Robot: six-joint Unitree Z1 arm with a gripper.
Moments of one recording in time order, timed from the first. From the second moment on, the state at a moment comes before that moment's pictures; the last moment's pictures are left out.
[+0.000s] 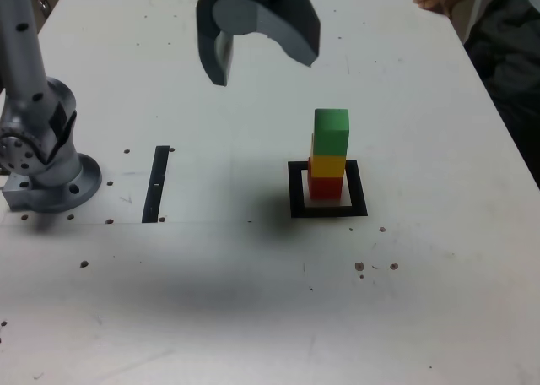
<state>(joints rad) -0.08 1.70 -1.55 1.53 0.14 0.02</state>
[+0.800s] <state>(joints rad) -0.06 1.59 -0.94 1.17 0.08 -0.01</state>
